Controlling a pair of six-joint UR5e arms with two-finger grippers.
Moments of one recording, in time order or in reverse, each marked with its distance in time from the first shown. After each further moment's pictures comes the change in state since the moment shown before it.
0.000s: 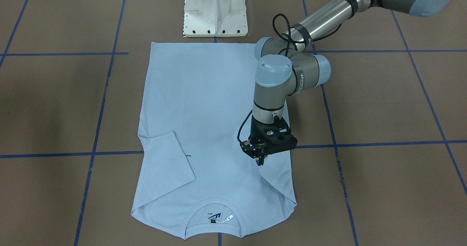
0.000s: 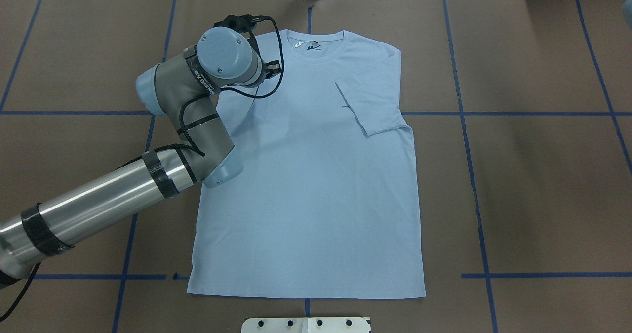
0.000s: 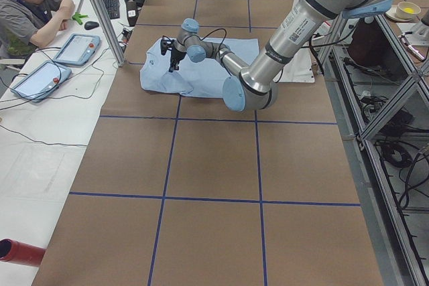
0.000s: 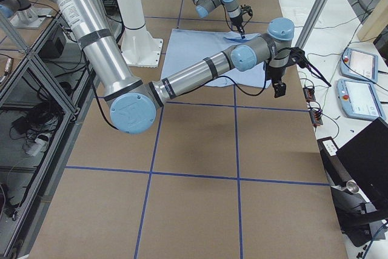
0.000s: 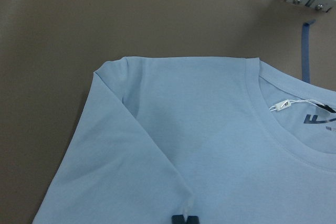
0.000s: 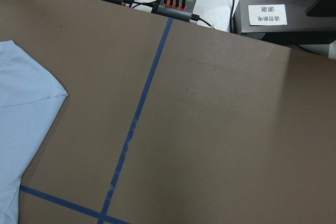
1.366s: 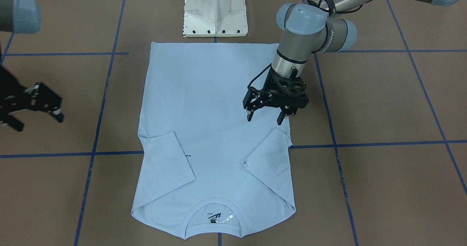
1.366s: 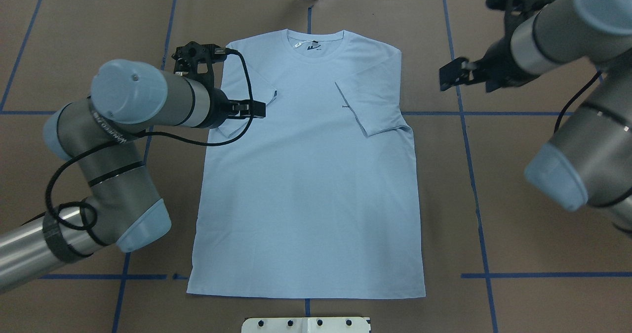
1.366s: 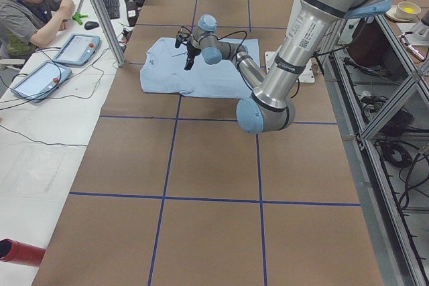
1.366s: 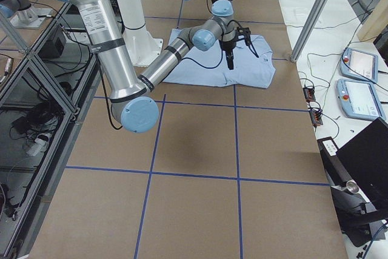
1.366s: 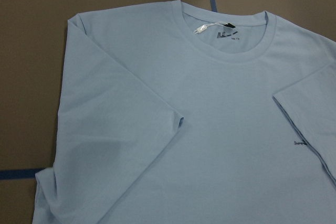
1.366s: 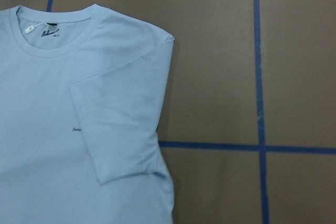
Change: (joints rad) left arm 0.048 0.354 -0.558 -0.013 -0.136 0.180; right arm -0.547 -0.141 0.483 0.003 -0.382 0.838
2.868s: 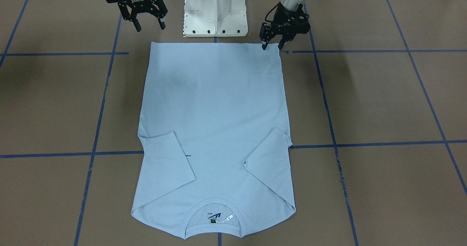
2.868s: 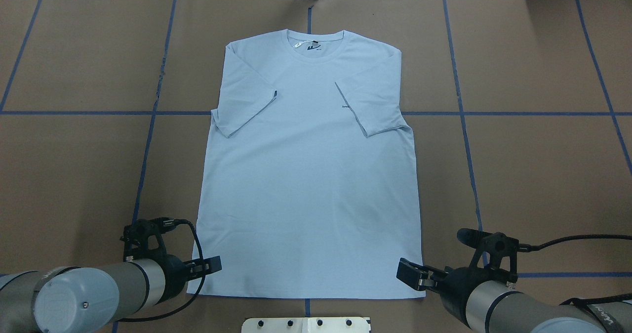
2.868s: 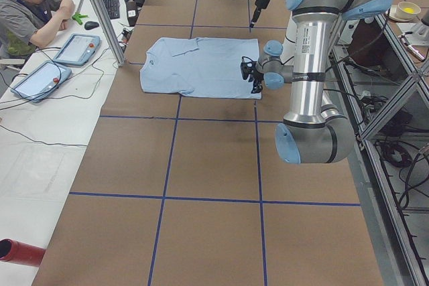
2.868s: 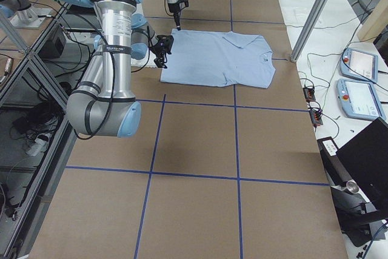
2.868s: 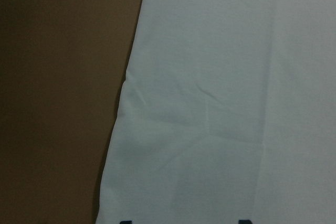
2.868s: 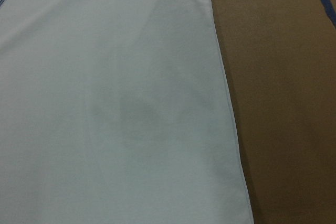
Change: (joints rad) left arm 0.500 0.423 -0.288 -0.001 0.290 -0.498; right arm -0.840 -0.397 0.299 0.204 -0.746 0.695
